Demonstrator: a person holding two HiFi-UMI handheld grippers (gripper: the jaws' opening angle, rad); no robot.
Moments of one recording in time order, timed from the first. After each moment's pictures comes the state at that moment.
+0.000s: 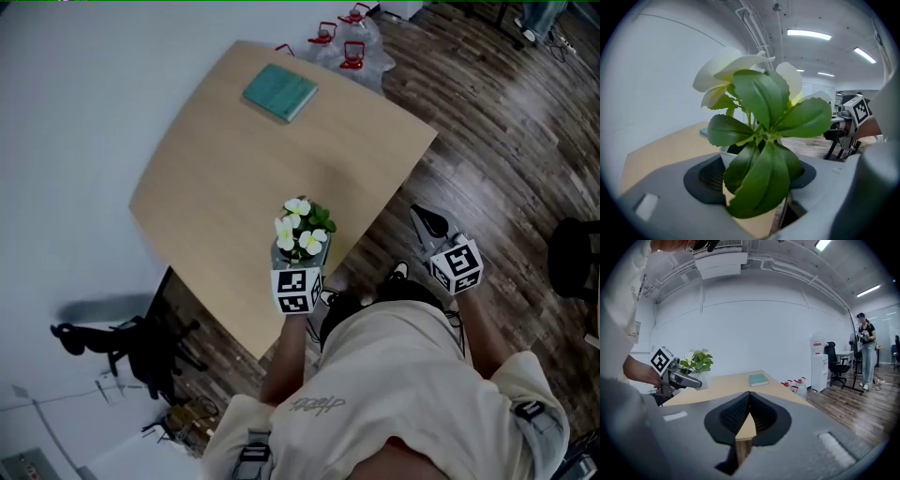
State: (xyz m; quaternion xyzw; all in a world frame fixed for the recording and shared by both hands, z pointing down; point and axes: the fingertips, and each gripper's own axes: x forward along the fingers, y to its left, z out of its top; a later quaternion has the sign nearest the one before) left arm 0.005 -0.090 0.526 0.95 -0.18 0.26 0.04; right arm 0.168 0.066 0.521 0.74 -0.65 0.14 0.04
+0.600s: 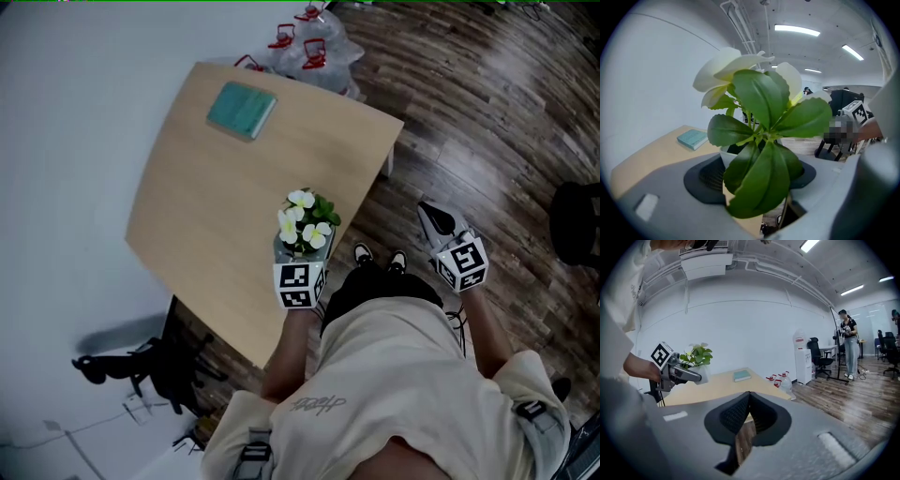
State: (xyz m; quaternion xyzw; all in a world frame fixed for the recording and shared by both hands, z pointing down) left arm 0.100 -0.044 0.527 0.96 -0.11 0.28 0.01; right arm 0.236 0.140 0.548 0.79 -0.59 0.18 0.02
